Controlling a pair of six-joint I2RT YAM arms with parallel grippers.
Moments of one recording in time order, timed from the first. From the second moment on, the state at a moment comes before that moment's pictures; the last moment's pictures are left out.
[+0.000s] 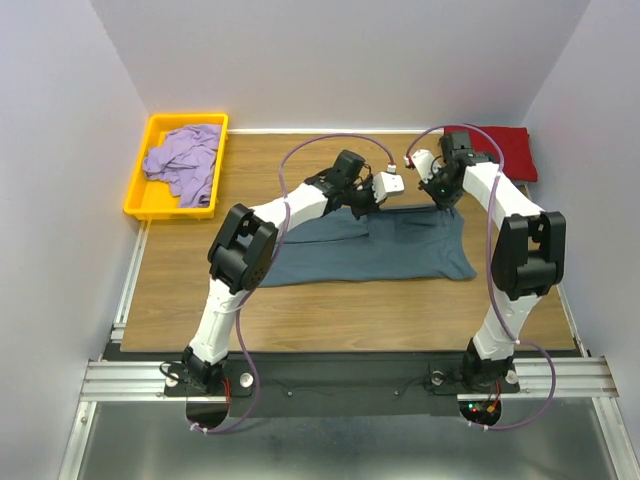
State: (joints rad) left arm -0.68 2.21 1.76 -0.22 0.49 0.57; right arm 0.10 1.88 1.55 -0.80 -0.05 -0.70
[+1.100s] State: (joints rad) left arm -0.69 1.97 1.46 -0.42 0.53 0.74; right arm 0.10 1.74 1.42 -1.01 -0.22 -0.72
